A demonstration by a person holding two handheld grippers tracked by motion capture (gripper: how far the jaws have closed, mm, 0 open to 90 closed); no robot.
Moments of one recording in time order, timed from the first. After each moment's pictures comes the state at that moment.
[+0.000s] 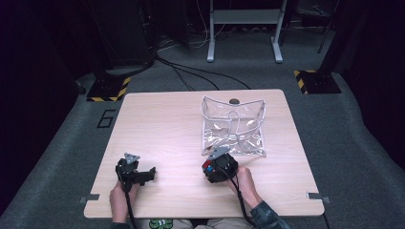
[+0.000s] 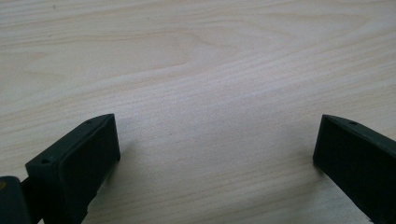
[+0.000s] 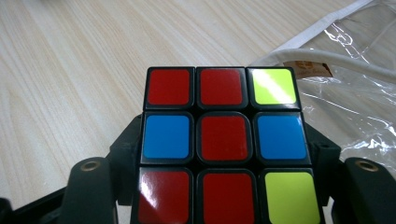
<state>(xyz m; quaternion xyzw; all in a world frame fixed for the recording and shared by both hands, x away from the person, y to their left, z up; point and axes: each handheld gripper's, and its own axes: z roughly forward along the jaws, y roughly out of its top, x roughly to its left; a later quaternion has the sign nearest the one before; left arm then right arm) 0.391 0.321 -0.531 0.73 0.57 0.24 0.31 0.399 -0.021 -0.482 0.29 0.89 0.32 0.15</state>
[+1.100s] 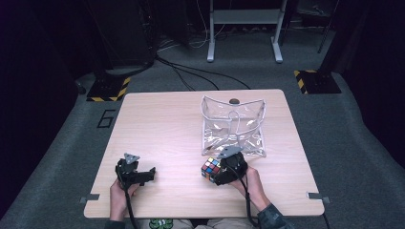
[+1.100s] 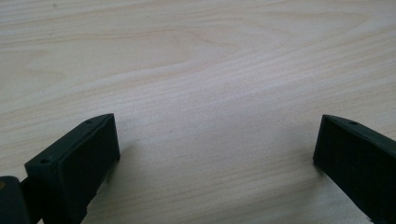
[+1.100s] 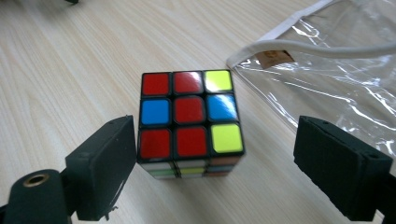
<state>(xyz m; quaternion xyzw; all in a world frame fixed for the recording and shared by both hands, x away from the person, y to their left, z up) 0.387 0.323 -0.531 0.73 0.57 0.24 0.31 0.389 -0.054 -0.467 0.32 0.87 0.35 0.15</state>
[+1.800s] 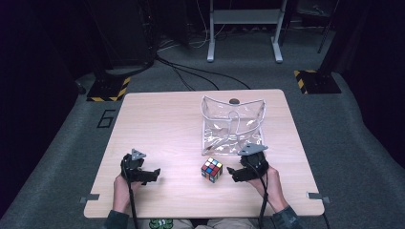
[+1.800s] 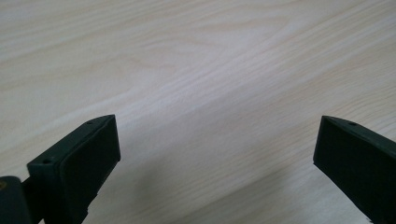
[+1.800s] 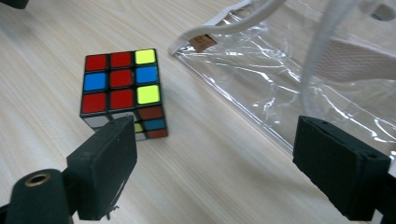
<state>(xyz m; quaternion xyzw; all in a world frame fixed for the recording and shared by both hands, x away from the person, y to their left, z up) 0.398 0.301 -0.504 0.79 0.49 0.20 0.31 0.382 -0.108 -0.449 0.37 0.84 0.35 0.19</state>
